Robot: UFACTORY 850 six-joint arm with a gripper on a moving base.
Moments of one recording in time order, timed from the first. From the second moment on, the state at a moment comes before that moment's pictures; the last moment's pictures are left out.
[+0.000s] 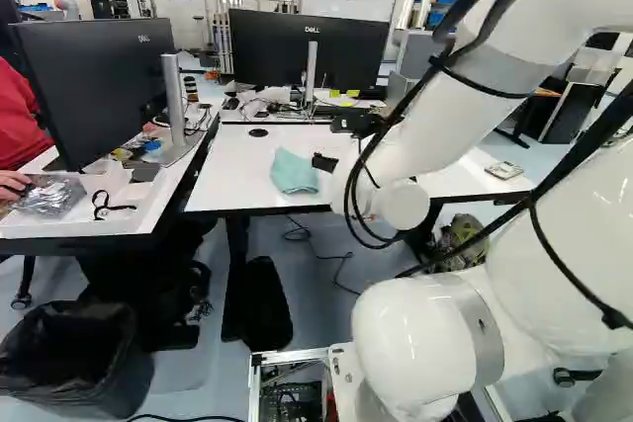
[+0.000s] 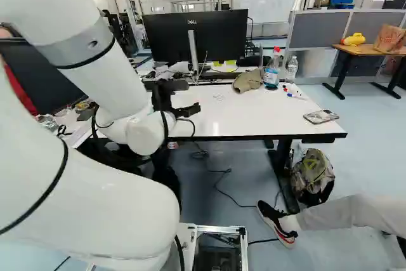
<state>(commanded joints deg) 2.9 14.1 -9.3 0.0 50.0 0.0</state>
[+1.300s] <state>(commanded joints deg) 14.9 6.4 -16.3 2.0 42.1 0.0</state>
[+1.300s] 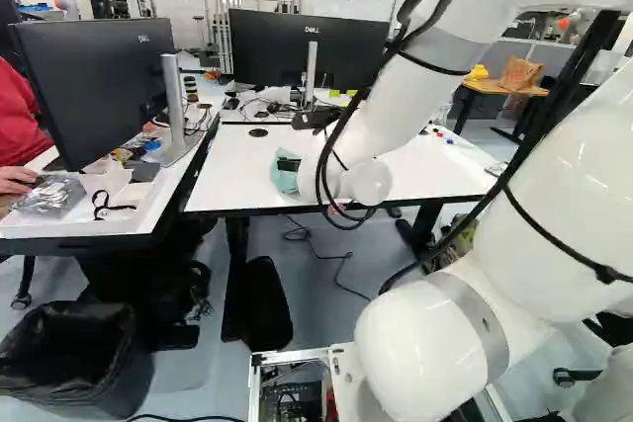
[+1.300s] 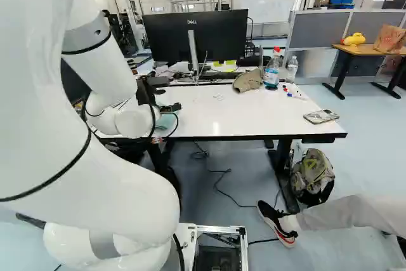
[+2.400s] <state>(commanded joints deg) 18.2 1.4 -21.2 5.2 31.2 0.0</state>
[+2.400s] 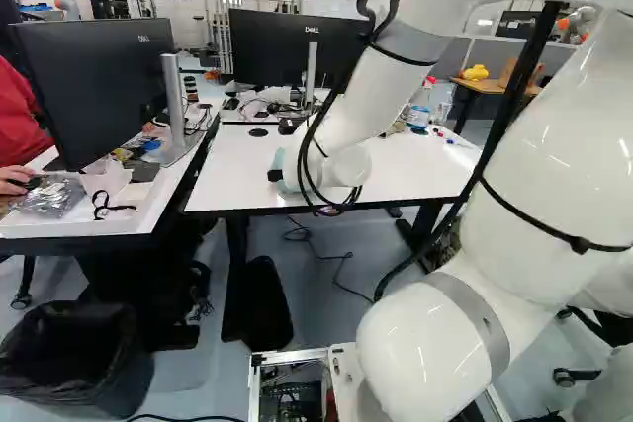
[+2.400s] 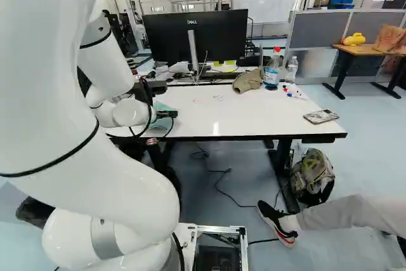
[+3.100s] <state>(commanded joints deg) 18.2 1.4 -21.2 5.2 31.2 0.0</state>
